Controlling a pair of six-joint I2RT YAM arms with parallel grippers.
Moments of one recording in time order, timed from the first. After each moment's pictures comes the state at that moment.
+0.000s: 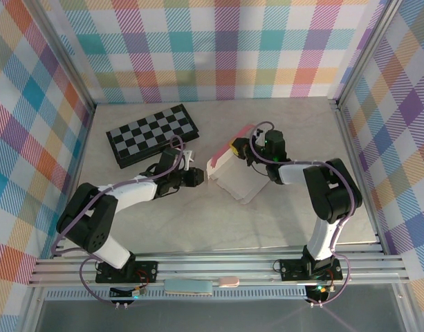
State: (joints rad) left arm -0.50 1.57 0.78 0.05 0.29 -0.43; right arm 0.36 1.83 0.88 0.66 -0.60 1.42
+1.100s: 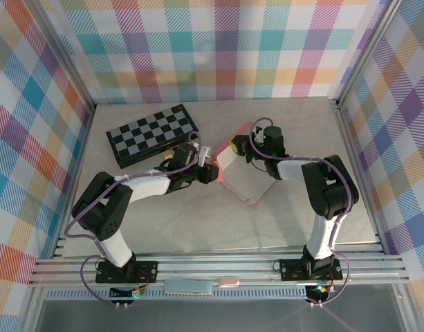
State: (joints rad) left arm -0.58 1.71 0.90 0.15 0.31 -0.32; right arm 0.35 1.87 0.95 0.62 -0.60 1.45
